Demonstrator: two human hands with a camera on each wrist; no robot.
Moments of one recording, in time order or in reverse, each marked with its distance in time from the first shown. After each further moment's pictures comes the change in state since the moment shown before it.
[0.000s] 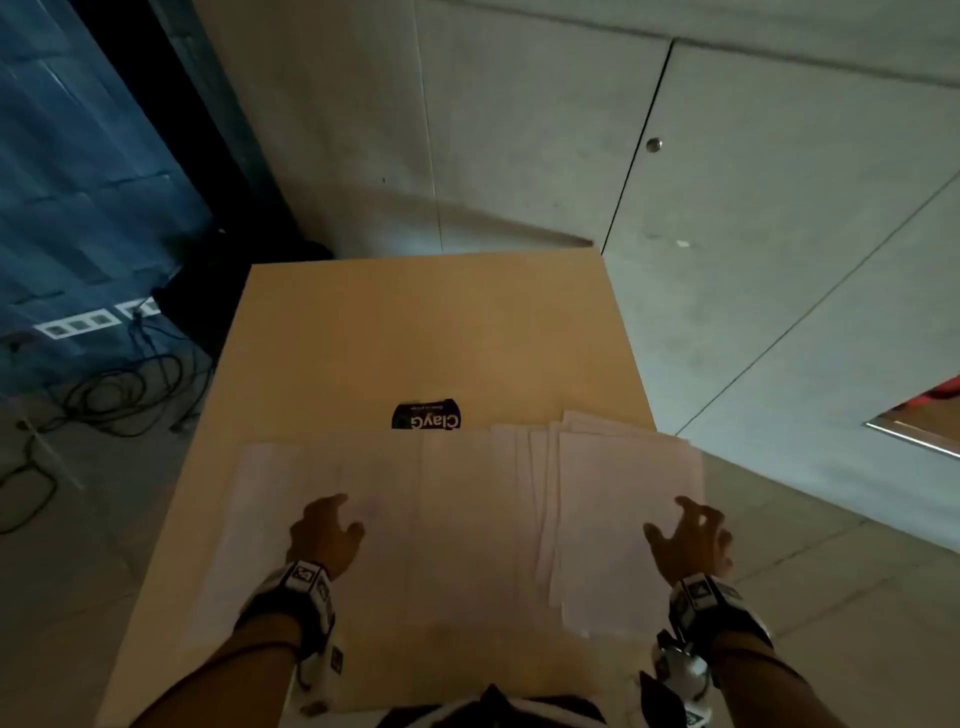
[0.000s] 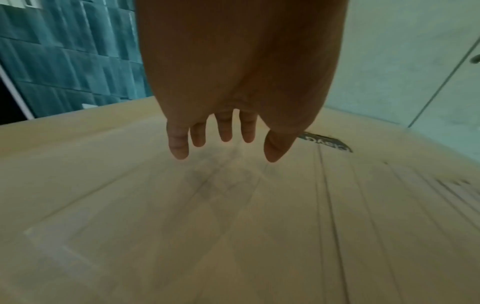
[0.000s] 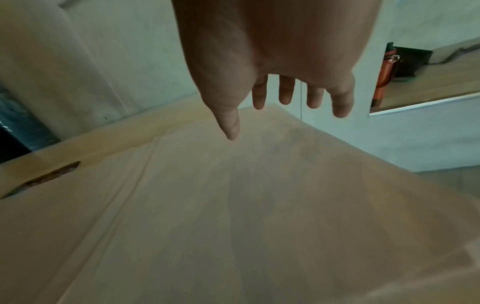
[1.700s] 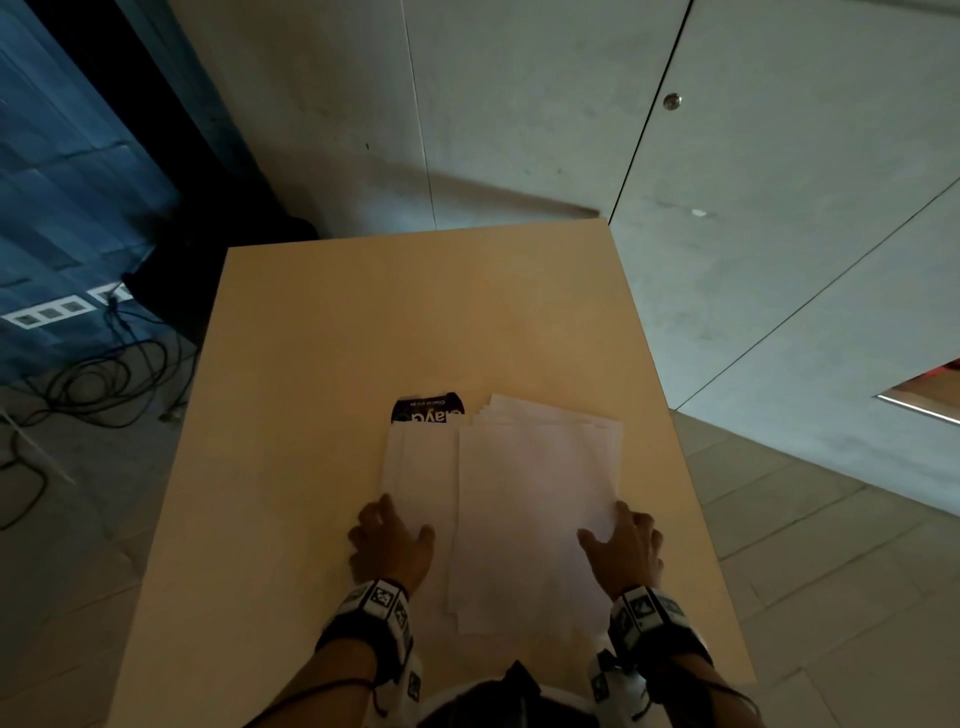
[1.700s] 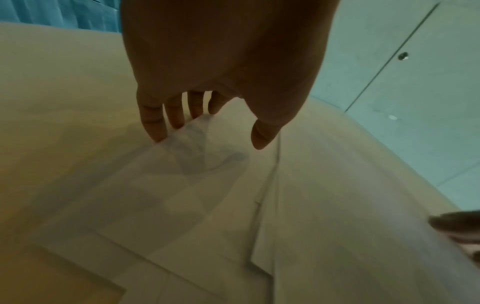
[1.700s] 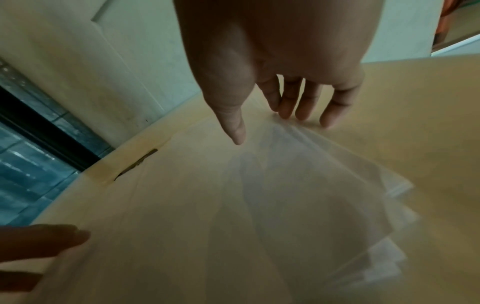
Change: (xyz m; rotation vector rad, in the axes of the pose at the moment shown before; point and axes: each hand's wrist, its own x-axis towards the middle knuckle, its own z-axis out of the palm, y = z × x) left_hand -0.016 0.072 0.047 0.027 0.002 -0.116; right_hand -0.045 -0.065 0.051 -0.025 -0.209 0.001
